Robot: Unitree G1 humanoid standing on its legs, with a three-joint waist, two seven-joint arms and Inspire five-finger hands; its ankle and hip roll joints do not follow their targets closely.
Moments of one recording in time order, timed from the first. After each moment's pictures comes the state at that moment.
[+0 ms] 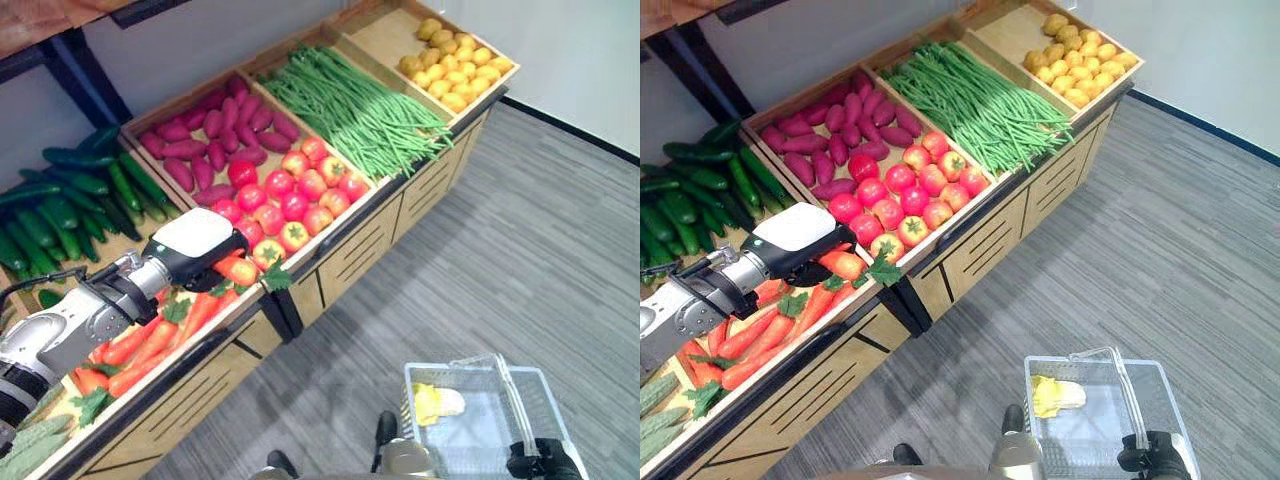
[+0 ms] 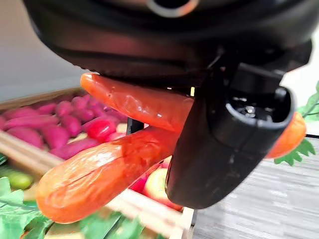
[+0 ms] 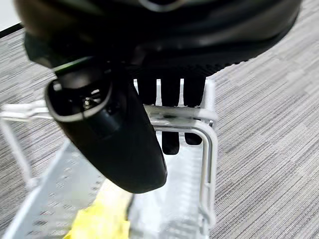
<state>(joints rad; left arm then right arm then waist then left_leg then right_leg) -0.30 1.14 -0.42 0.12 0.45 -0.35 0.10 0.09 -0.52 -0.04 1.23 -0.03 -0.13 -0.20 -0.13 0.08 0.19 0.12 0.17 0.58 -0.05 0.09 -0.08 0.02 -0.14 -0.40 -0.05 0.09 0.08</state>
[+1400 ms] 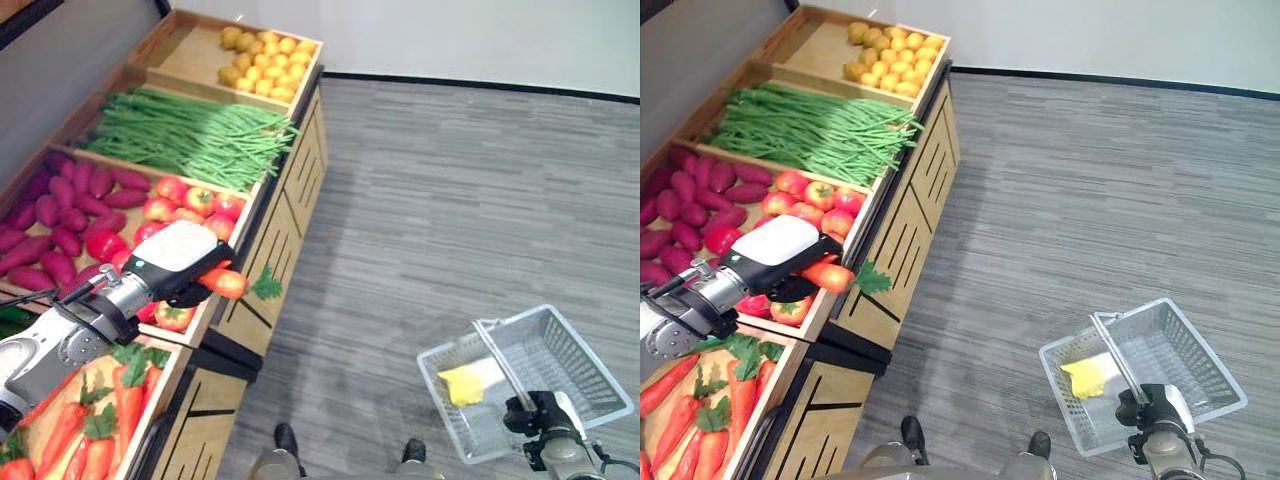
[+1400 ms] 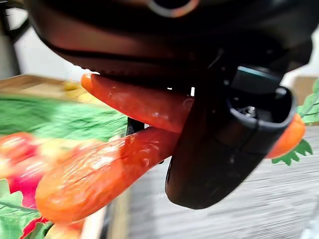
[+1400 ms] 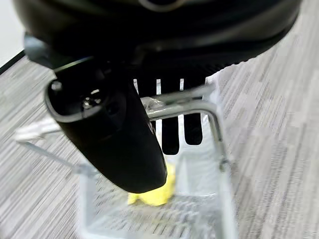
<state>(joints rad) -0.06 1.22 -0.22 -0.02 0.42 -0.38 0.08 -0.03 -0.54 0.01 1.19 -0.06 -0.13 -0.22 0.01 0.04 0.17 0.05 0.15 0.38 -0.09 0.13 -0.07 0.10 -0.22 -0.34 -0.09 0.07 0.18</state>
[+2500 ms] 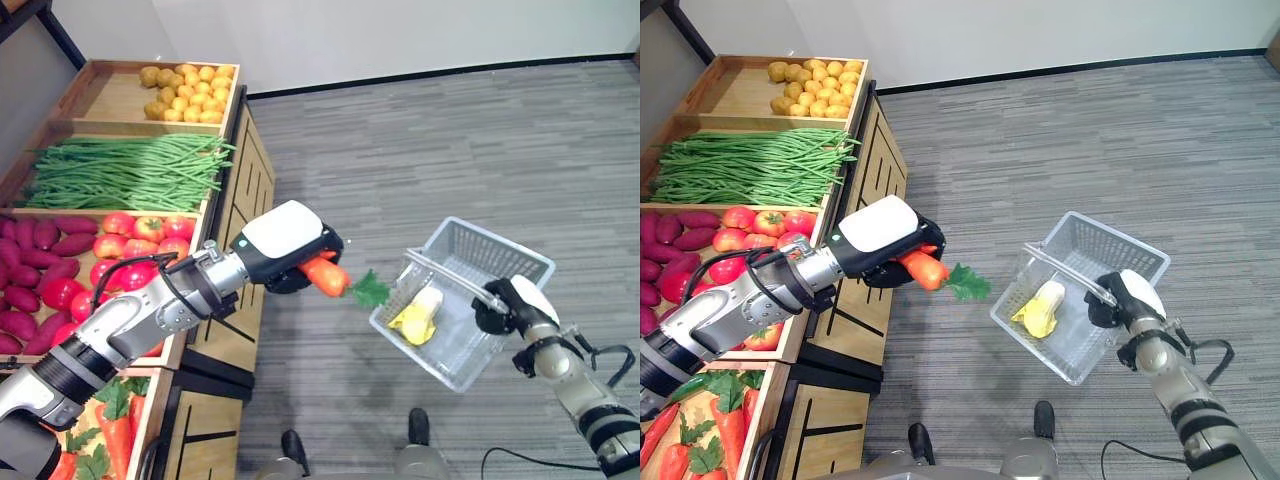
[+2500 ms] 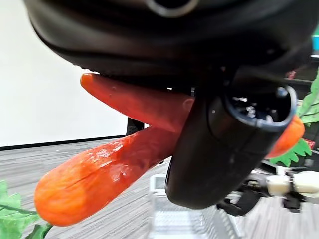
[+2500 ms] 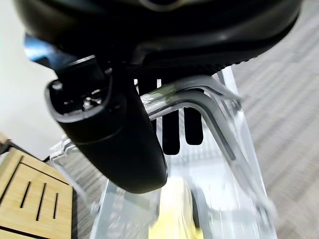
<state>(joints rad) -0.51 0.95 -0.62 -0.07 0.37 -0.43 0.08 -0.27 -0.77 0.34 0.73 -0.12 -0.16 -0.18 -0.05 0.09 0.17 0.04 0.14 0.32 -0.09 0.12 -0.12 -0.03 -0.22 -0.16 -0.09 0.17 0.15</state>
